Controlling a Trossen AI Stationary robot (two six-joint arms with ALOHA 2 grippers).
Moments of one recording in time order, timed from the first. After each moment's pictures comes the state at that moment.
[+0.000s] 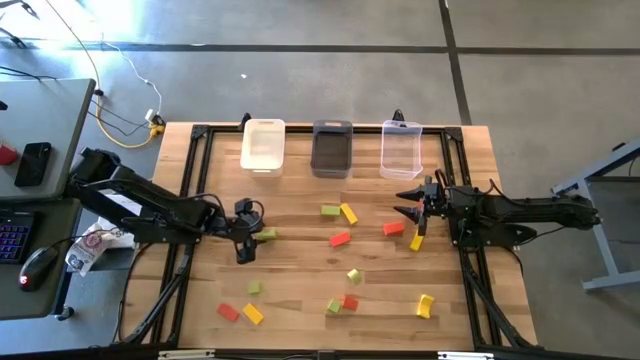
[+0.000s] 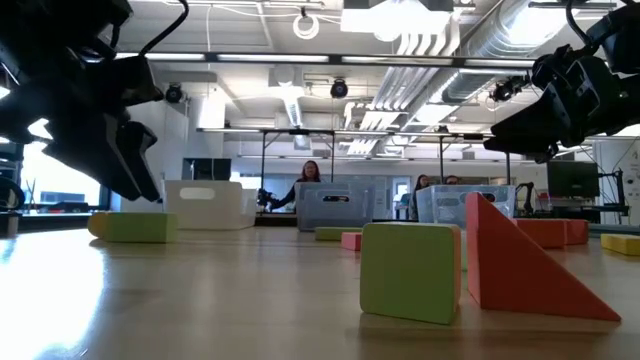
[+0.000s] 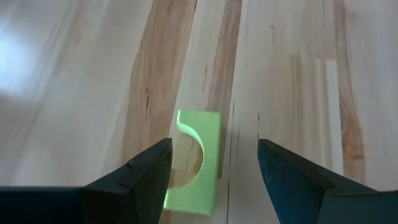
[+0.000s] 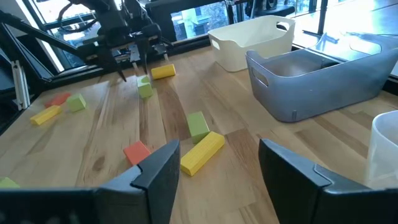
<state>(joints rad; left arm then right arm) -0.20 1.13 0.38 -0.19 -0.30 -0.35 -0.05 0.26 0.01 0.04 0.15 0.23</state>
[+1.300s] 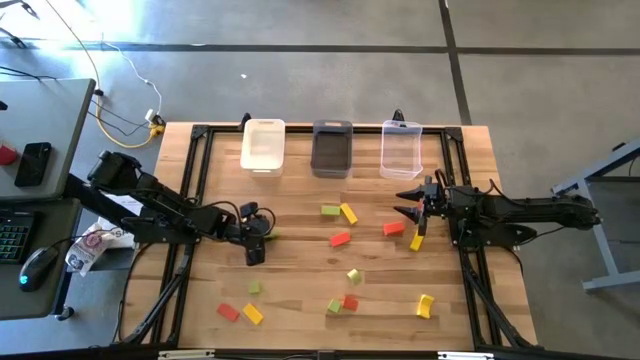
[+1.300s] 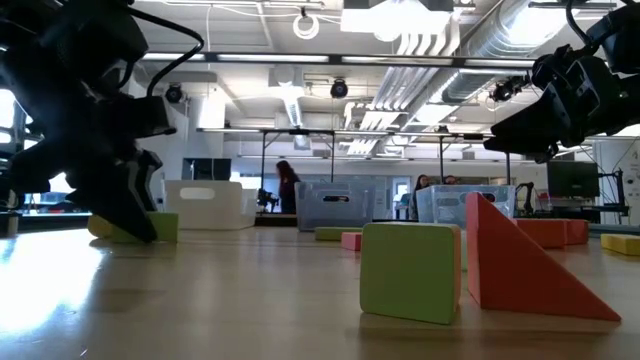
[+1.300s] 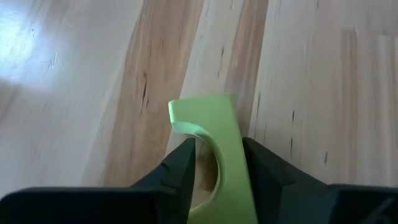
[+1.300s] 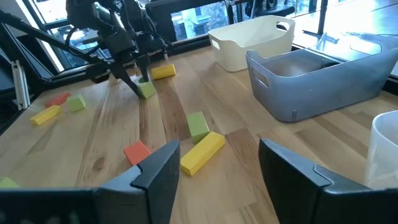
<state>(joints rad) -0.20 1.37 0.38 -0.03 -0.36 -0.40 -0.05 0.26 0.01 0.04 0.15 0.23</state>
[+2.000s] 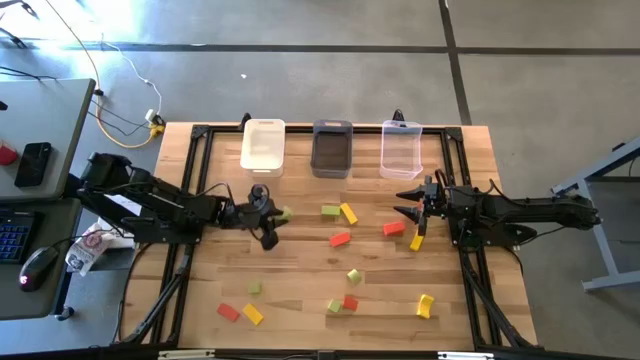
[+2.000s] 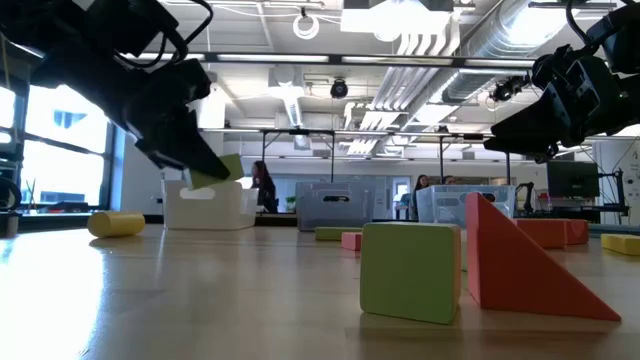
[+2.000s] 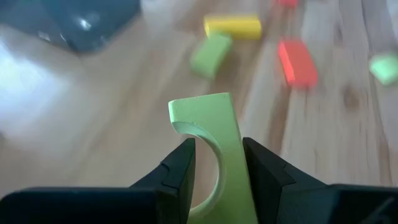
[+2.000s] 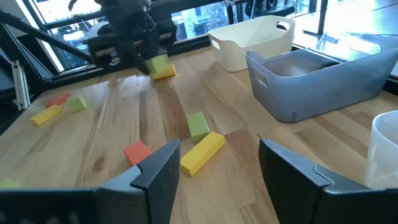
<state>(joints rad) -0.01 1.27 0.38 0.22 -0.37 -0.36 -0.05 0.26 0.01 0.04 0.15 0.23</state>
